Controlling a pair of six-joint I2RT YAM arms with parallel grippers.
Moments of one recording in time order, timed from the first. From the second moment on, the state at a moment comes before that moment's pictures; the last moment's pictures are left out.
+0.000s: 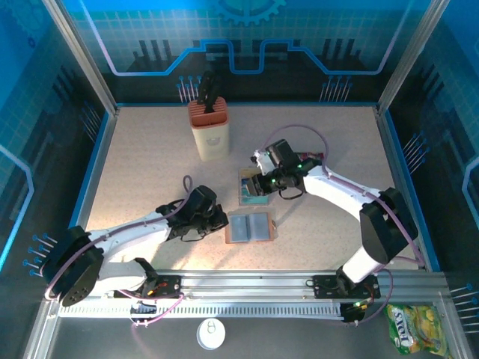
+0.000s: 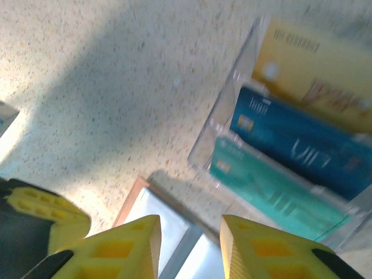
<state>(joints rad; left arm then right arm) -0.71 1.25 0.55 -0.23 0.19 -1.13 0.62 1.58 1.05 -0.44 -0.37 0.33</state>
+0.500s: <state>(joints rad) -0.71 1.28 0.45 -0.11 0.23 -1.14 0.72 1.51 0.82 -0.34 -0.42 0.61</state>
